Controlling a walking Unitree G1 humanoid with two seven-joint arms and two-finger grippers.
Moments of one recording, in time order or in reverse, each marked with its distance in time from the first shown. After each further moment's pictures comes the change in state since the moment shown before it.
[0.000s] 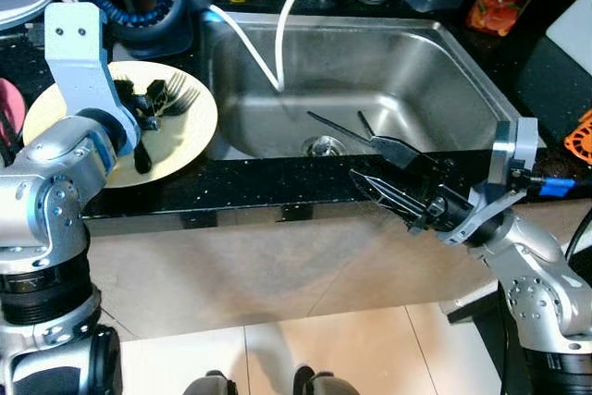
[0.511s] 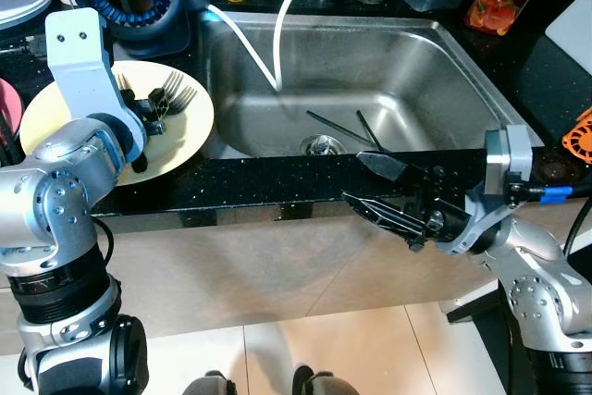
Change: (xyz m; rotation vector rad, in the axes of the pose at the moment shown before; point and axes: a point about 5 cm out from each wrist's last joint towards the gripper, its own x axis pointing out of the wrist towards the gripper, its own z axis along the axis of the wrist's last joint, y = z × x) left arm -0.003 0.003 -0.009 -0.041 0.116 0.105; right arm 0.005 0.007 -0.003 0.011 0.023 0.125
